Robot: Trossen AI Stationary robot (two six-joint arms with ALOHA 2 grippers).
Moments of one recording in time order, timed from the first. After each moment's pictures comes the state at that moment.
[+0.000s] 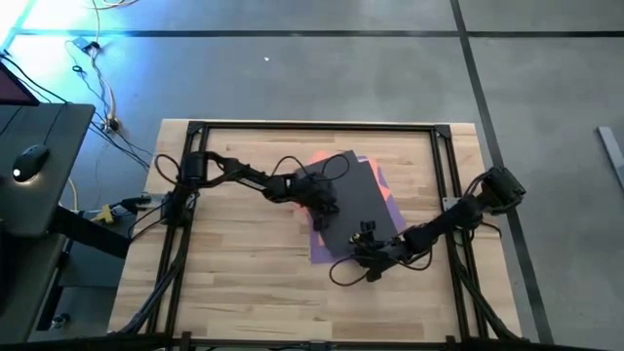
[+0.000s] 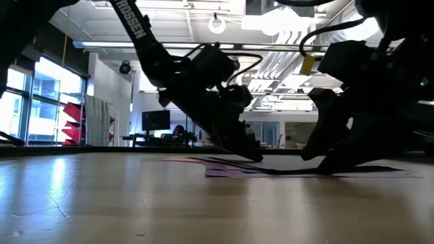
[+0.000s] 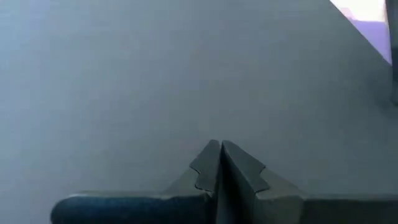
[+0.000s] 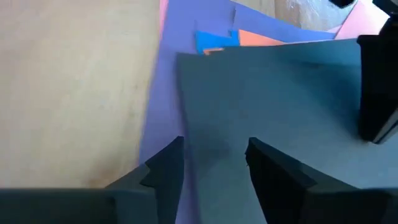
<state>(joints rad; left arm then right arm) 0.13 2.15 1.14 0.30 0.19 0.01 0.47 1.72 0.62 0.15 0.46 0.07</state>
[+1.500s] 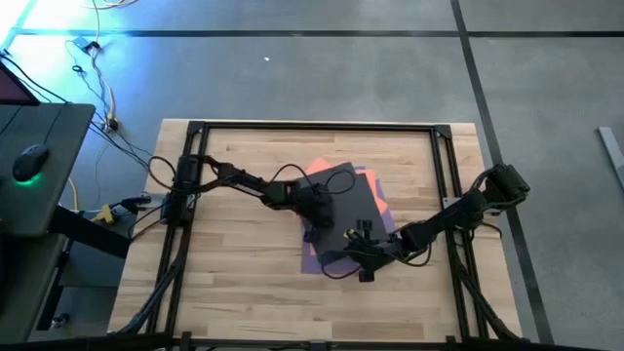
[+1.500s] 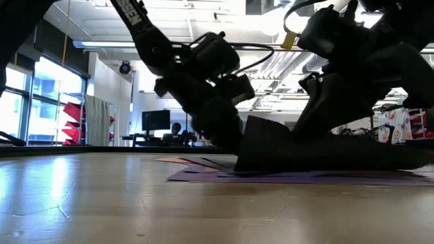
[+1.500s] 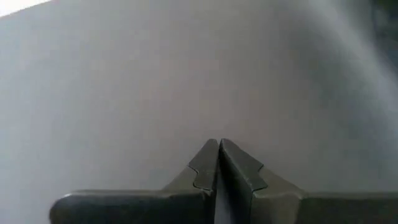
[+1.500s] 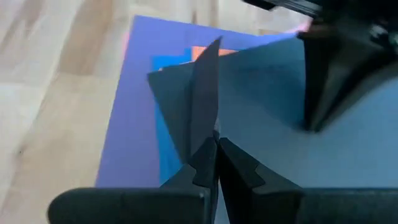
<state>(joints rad) 0.04 2.02 1.13 0.05 0.11 0.26 0.46 1.66 0.73 0.06 0.42 0.24</state>
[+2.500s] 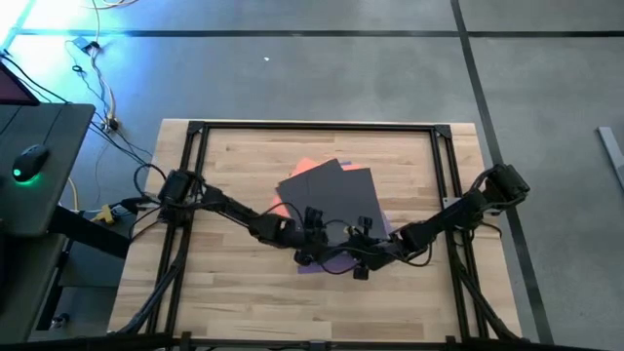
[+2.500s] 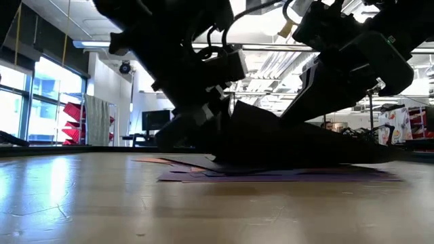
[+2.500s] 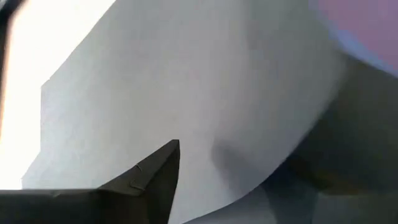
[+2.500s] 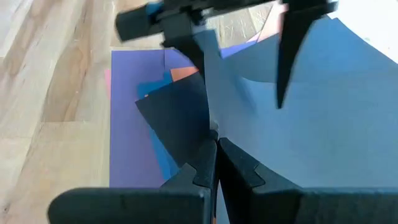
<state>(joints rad) -0.27 2.01 1.14 -0.01 -0.47 0.33 0.46 1.66 0.73 0.14 0.50 0.29</state>
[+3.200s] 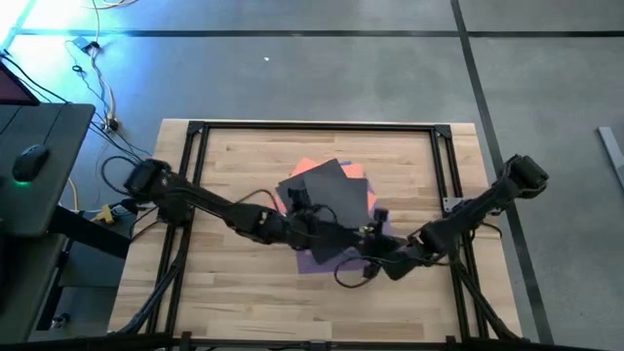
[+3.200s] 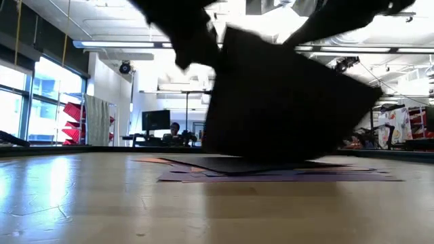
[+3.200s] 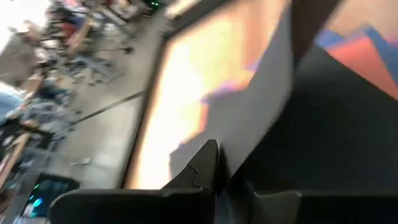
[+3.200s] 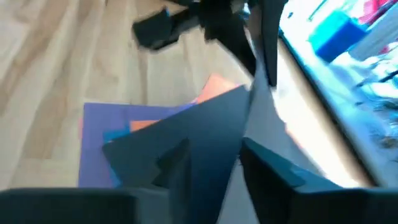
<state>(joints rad) -0.29 1.65 1.14 -0.11 -0.86 0.27 0.62 1.43 0.93 -0.27 0.87 0.19</state>
